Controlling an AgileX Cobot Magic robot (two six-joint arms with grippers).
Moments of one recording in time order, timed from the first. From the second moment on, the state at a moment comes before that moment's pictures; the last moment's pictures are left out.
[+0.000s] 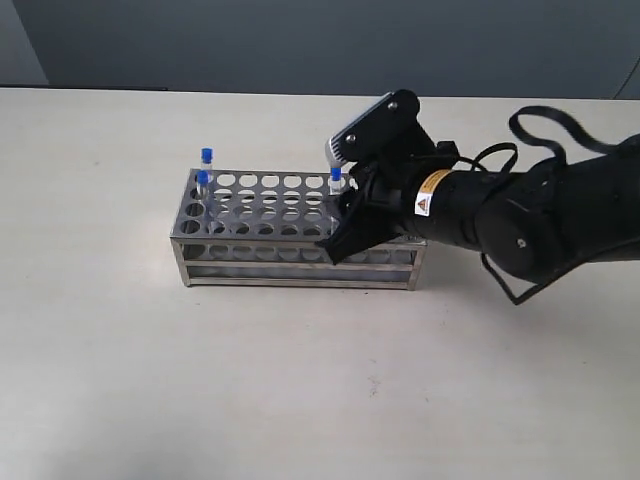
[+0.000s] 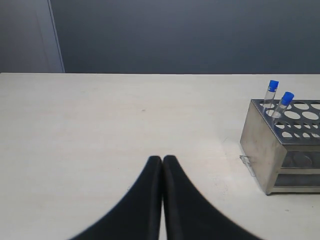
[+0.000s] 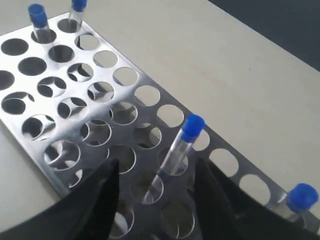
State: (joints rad) left arm -0.04 0.00 0.00 0.47 0.30 -0.52; right arm 0.76 1.71 -0.77 -0.03 -0.28 -0.16
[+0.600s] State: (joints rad) left arm -0.04 0.00 0.00 0.47 0.30 -0.52; right arm 0.76 1.93 -0.77 0.01 -0.64 -0.18
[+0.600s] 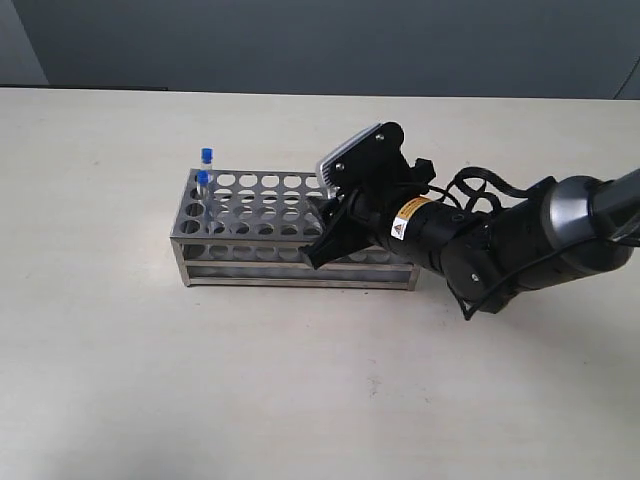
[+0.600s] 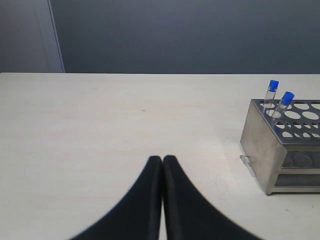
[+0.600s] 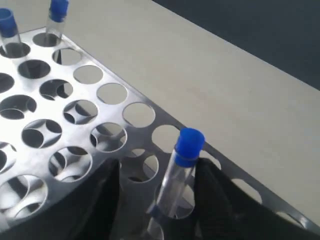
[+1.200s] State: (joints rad) left arm -0.04 0.00 0.00 0.47 0.30 -0.52; right arm 0.76 1.96 -0.85 0.01 -0.66 -0.16
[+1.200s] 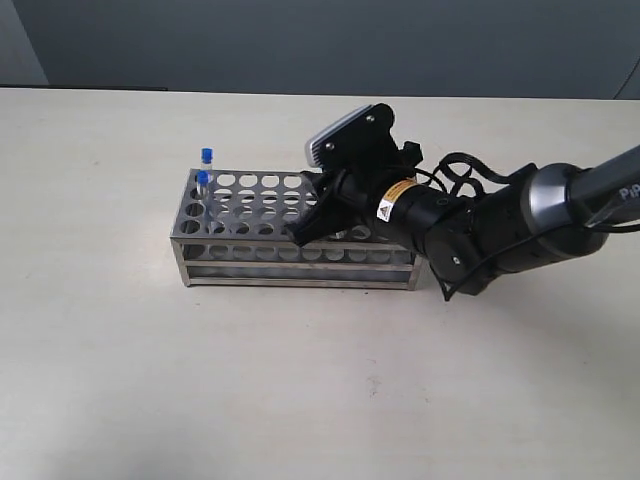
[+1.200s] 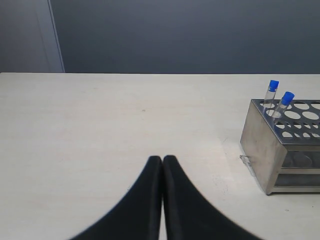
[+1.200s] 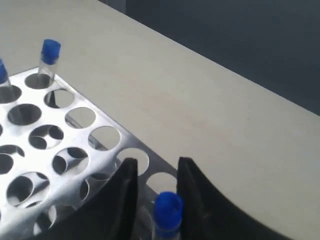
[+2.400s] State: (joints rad) left arm -0.04 0.00 0.00 0.47 0.30 -0.52; right arm 0.76 1.77 -0.87 0.03 -0.53 -0.16
